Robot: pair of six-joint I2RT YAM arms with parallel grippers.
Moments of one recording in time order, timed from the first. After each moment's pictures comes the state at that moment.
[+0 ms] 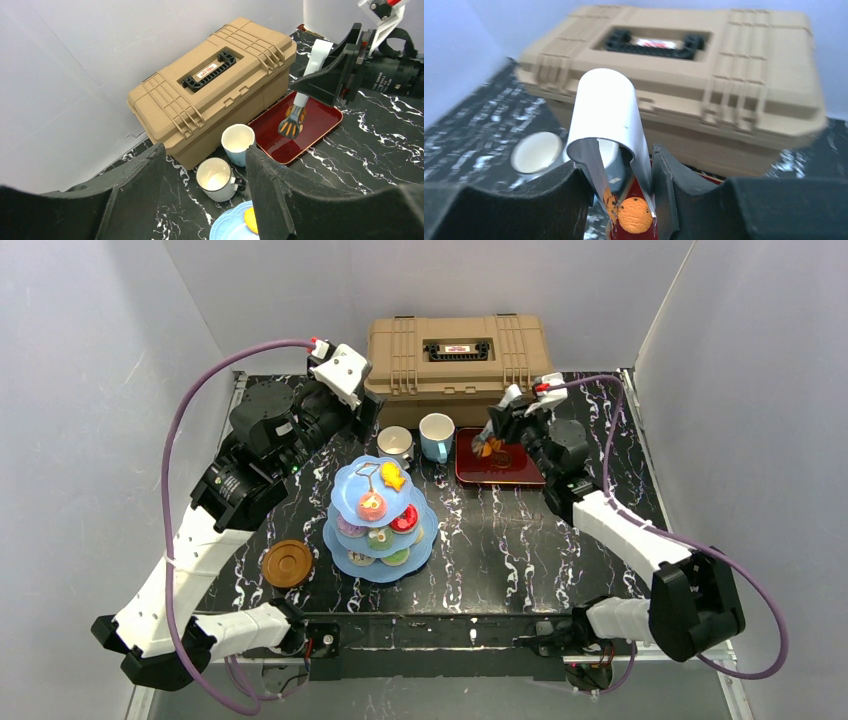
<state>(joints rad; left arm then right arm) -0.69 1.11 1.56 -0.51 -0.09 0.27 0.43 1.27 0.77 0.54 0.02 0.14</state>
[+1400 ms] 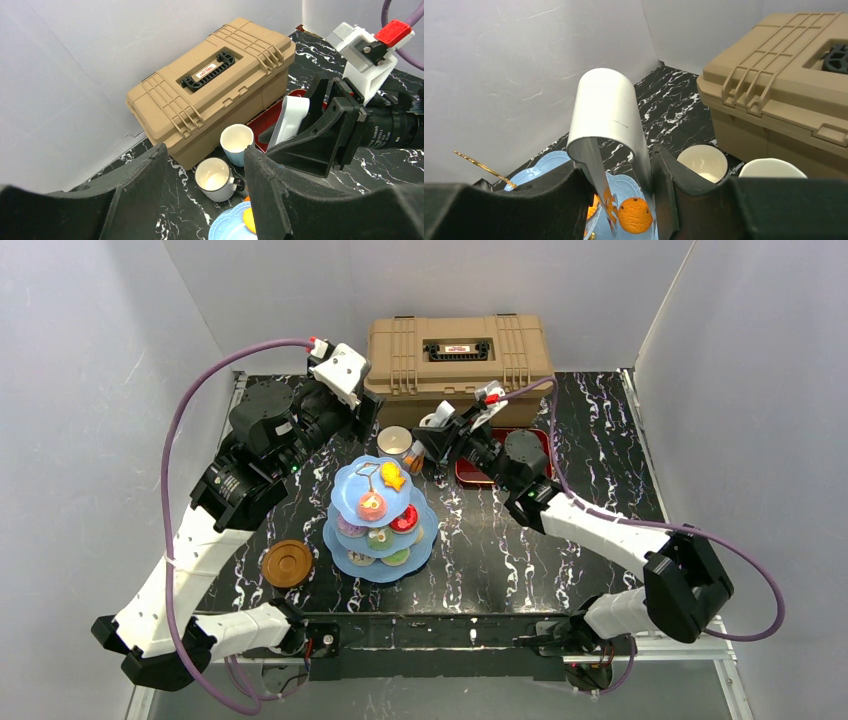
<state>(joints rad) -0.68 1.11 1.56 -0.51 -0.09 0.26 0.77 1.35 0.87 0.67 -0.12 0.35</state>
